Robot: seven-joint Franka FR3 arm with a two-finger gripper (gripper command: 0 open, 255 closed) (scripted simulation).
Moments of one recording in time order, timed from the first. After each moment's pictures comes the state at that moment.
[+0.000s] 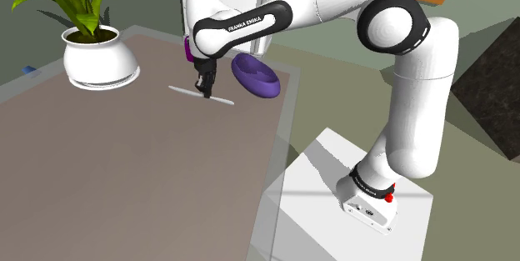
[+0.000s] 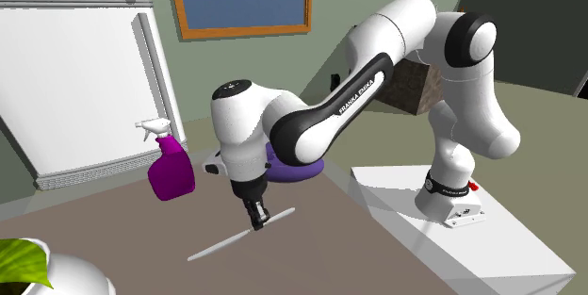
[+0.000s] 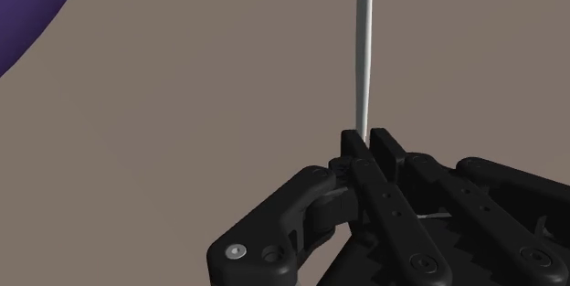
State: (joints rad) arm 0.19 0.44 0.15 -1.67 -0.08 2.05 -0.13
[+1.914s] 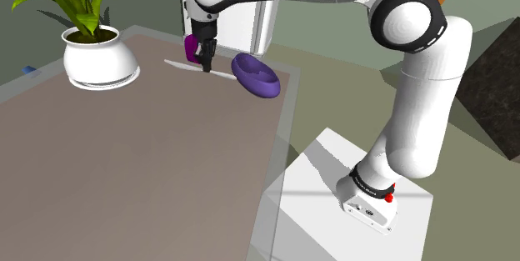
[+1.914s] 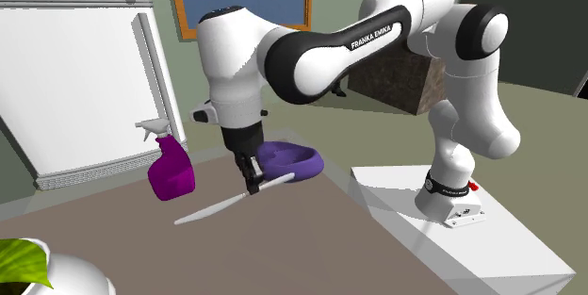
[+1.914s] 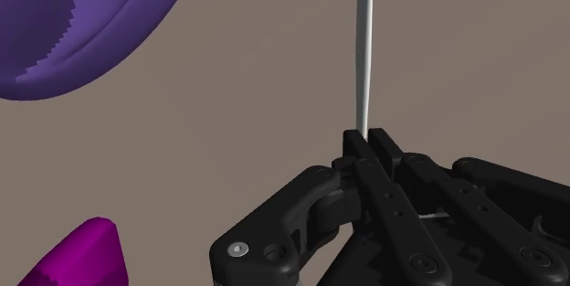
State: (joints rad) arm 0.19 0.36 0.16 -1.49 -0.06 1.79 -0.15
